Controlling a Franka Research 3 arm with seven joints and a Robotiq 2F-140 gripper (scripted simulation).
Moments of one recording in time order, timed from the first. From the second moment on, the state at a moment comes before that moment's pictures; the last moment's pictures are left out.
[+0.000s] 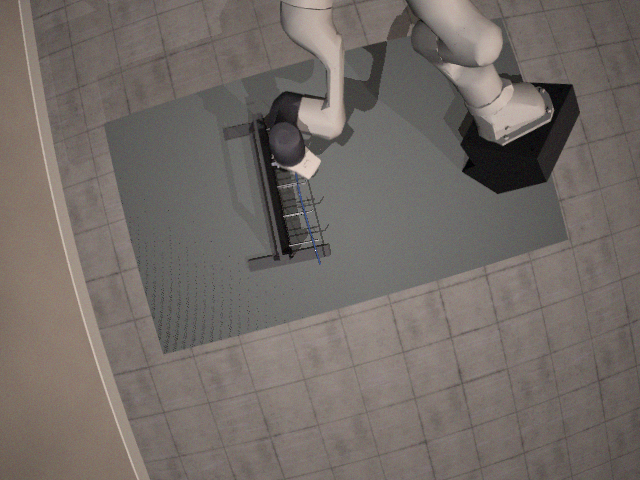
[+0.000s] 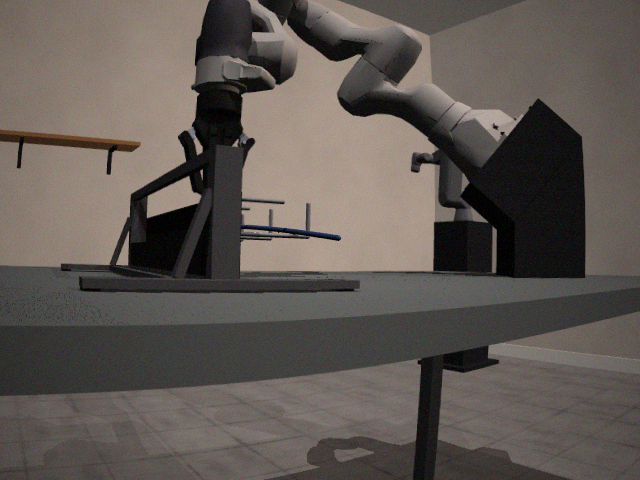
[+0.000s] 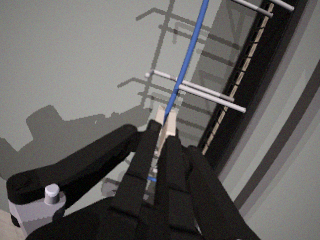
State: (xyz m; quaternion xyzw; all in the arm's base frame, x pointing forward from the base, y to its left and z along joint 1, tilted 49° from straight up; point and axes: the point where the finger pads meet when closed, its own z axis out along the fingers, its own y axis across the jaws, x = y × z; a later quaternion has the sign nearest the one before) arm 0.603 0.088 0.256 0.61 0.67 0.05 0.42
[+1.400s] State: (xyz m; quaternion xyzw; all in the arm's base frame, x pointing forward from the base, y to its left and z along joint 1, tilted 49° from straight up) arm 0.623 0.096 0.270 0.61 0.68 0.05 0.41
